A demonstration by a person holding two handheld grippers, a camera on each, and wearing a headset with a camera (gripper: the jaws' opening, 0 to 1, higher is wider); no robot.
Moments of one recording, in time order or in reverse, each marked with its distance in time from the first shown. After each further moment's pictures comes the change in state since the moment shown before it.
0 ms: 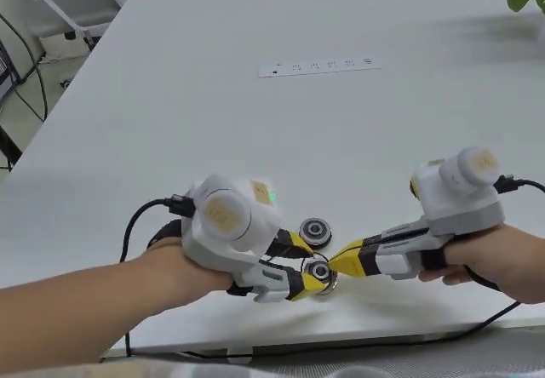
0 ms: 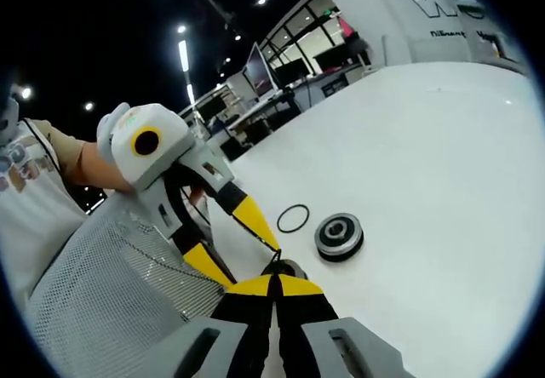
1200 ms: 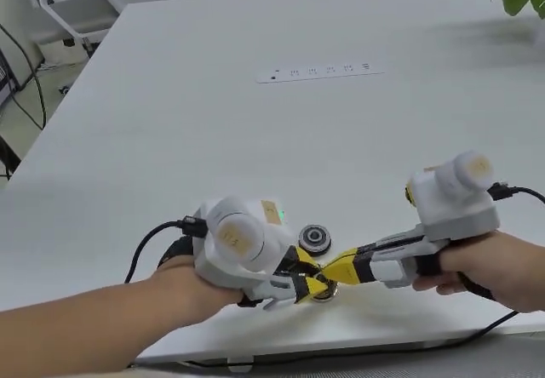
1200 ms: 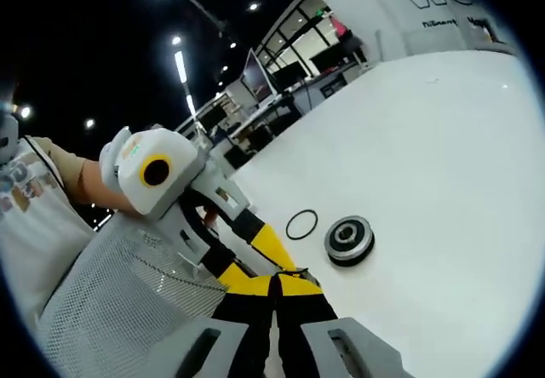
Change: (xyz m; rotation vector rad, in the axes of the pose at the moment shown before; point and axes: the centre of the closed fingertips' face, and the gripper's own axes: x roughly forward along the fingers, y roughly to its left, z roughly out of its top) left arm 0.019 0.006 -0.009 0.029 0.017 0.037; right arm 0.004 0.001 0.008 0.087 -0.050 0.039
